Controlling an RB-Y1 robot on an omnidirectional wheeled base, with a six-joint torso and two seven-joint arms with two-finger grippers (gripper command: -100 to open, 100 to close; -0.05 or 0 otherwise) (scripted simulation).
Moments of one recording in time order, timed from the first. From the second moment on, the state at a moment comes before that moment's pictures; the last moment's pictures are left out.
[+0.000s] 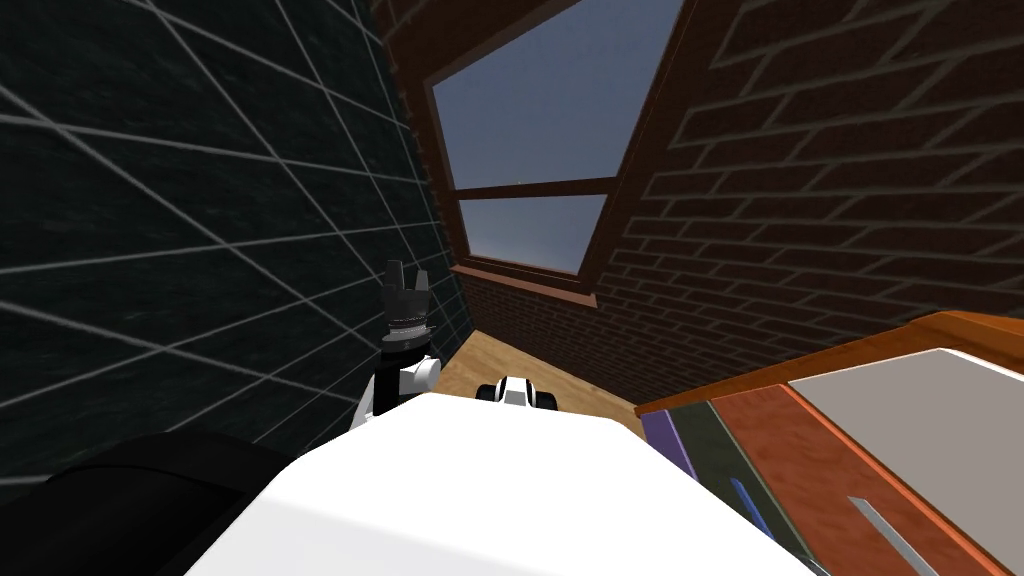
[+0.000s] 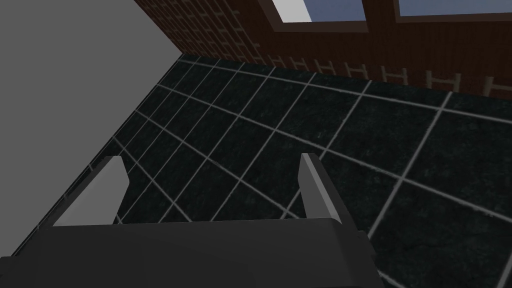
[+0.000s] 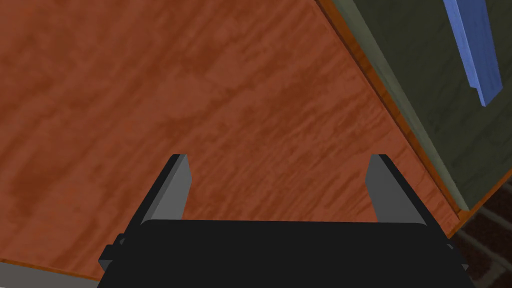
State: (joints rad) left arm 0.45 0.00 0.06 -2.39 -0.04 -0.51 -0.08; right arm 0.44 -0.61 -0.02 -0.76 0.93 0.73 -0.19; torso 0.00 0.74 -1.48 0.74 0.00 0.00
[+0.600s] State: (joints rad) left arm 0.45 0.00 0.06 -2.39 -0.04 -0.51 -0.08; right arm 0.41 -0.65 -0.02 -0.57 1.00 0.83 -0.24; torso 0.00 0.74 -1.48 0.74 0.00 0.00
